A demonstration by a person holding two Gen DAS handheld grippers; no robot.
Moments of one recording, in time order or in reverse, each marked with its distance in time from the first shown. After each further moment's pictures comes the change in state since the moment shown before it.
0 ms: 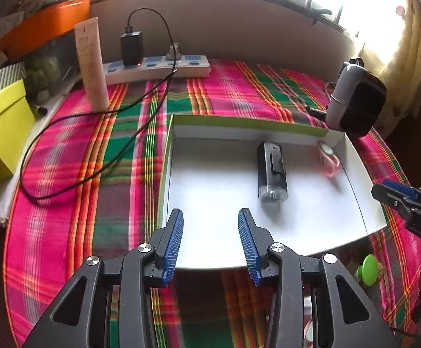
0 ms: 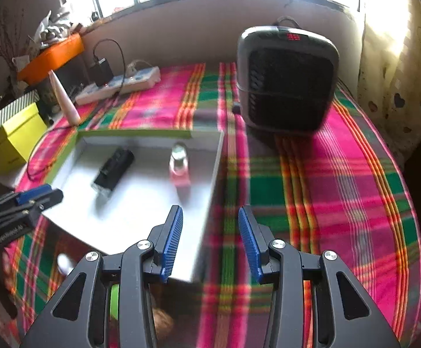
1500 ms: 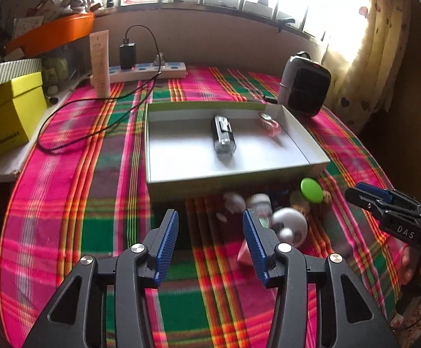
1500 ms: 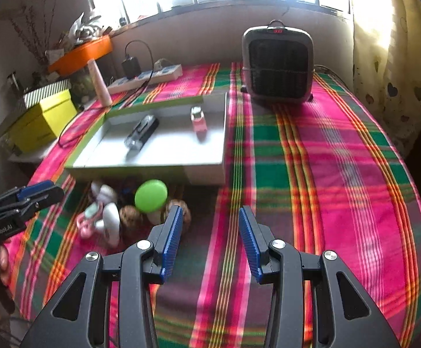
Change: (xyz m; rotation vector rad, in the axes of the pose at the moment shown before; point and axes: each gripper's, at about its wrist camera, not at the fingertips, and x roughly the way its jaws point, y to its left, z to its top) left arm -0.076 -0.026 -0.087 0.020 -0.085 -0.070; right arm -0.058 0.009 -0.088 -0.026 -0.076 0.062
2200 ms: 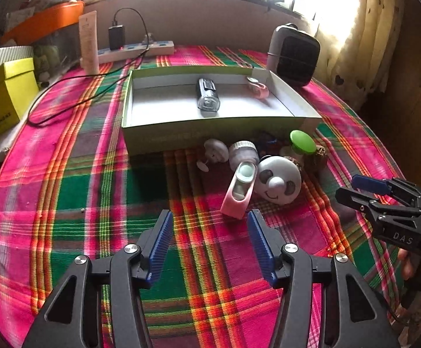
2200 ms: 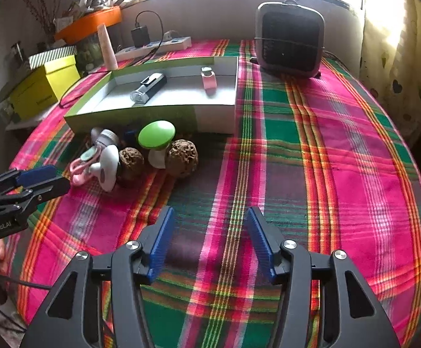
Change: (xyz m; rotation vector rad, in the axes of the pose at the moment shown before) left arm 0.010 -0.017 -0.038 0.035 0.064 -0.015; right arm 0.007 0.009 -0.031 -0.087 0.069 -0.038
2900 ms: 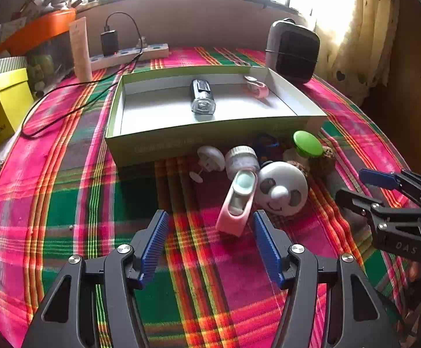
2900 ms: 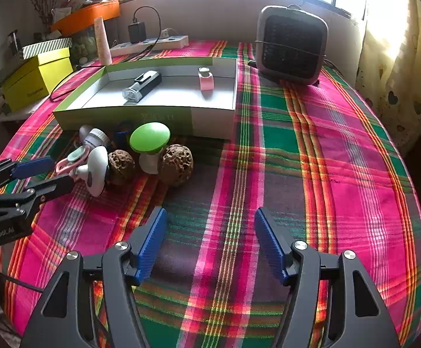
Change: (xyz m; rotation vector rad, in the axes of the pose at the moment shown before) left arm 0.017 -0.007 0.008 0.036 -0.015 0.036; right arm 0.007 0.006 0.005 -0.021 -0.009 -0.051
